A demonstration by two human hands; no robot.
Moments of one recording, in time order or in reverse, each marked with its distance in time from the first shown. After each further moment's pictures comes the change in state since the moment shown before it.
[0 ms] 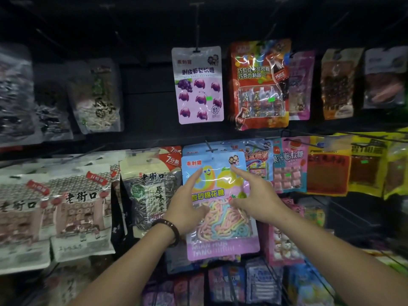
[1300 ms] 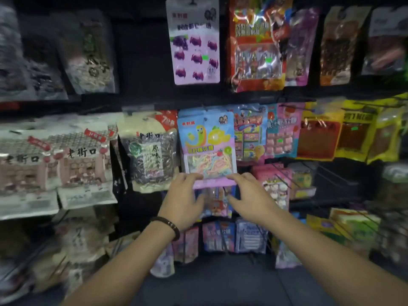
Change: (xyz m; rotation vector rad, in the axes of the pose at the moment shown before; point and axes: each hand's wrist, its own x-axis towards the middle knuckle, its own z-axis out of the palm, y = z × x) left_hand -0.089 -0.018 0.038 0.292 0.049 0.054; right_hand -0.088 0.035 0.037 -0.425 -0.136 0.003
